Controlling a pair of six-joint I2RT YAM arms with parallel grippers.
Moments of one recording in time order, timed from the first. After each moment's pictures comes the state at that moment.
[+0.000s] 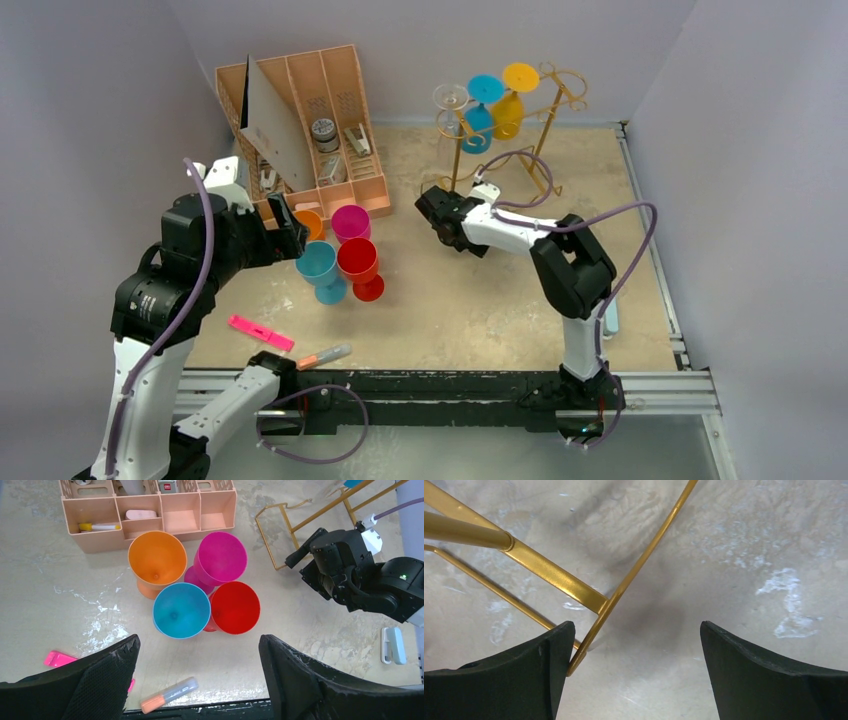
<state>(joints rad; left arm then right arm) -0.31 0.83 1.46 -1.16 -0.11 -0.42 0.73 1.98 1.40 -0.67 0.72 1.23</state>
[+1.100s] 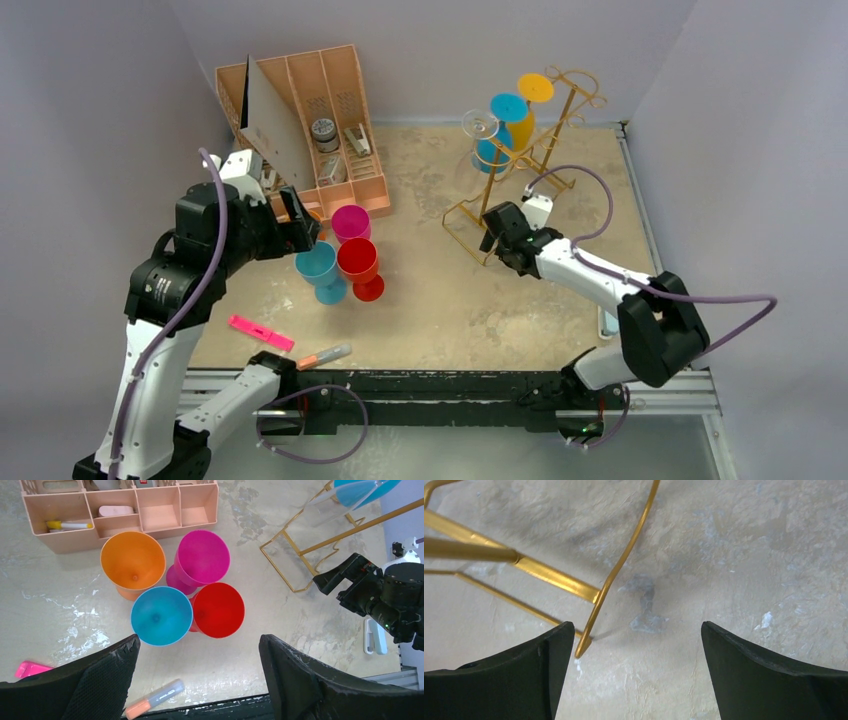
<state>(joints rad) -0.31 0.87 1.43 -1.11 -0.04 -0.44 0.57 1.46 0.87 -0.47 0.60 0.86</state>
